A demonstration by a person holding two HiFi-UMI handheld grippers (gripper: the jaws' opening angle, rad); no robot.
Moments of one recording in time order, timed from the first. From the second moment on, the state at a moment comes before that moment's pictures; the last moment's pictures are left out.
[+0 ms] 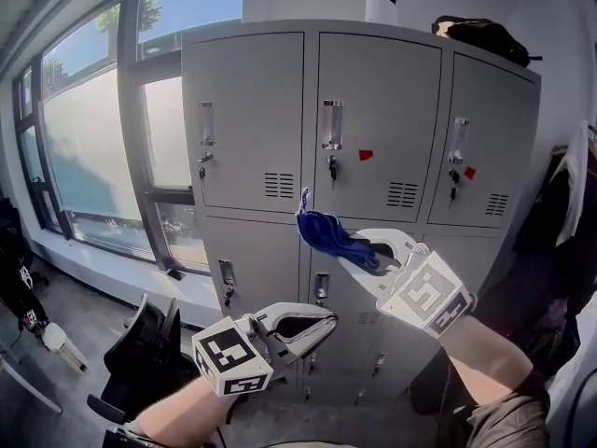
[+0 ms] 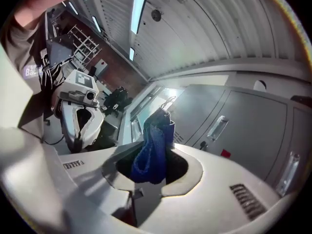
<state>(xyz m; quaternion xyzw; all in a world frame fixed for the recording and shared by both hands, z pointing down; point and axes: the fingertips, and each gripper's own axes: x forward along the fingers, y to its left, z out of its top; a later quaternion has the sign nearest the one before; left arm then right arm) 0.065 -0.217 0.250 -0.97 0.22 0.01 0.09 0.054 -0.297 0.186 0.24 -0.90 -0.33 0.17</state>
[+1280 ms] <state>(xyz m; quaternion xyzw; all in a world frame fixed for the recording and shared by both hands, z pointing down) 0.066 -0.199 0.193 -1.00 0.02 0.06 0.04 0.069 -0.442 -0.082 0.45 -0.61 -0.55 0.35</state>
